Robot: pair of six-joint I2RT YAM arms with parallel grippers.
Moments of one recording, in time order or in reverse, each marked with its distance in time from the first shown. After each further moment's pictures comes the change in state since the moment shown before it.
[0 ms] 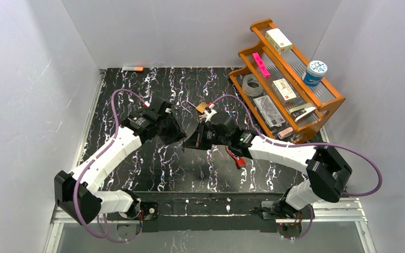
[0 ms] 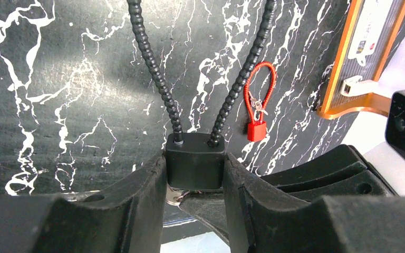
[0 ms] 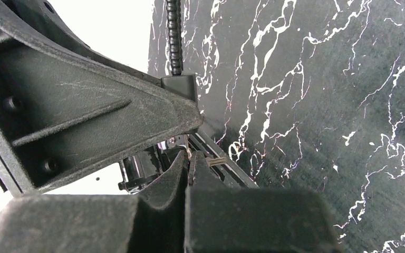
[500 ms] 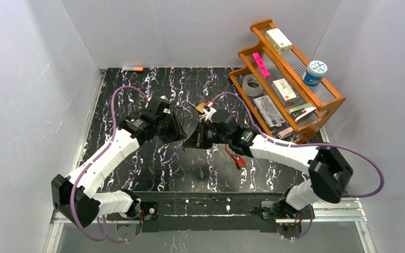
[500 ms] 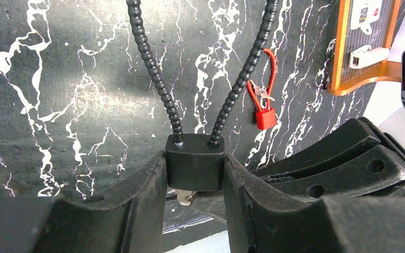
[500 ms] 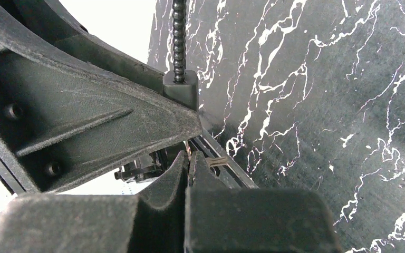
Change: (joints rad) left arm -0.002 -0.036 -0.005 0.022 0.031 0.170; right arm -0.010 -0.014 0.014 -0.016 -0.045 -0.065
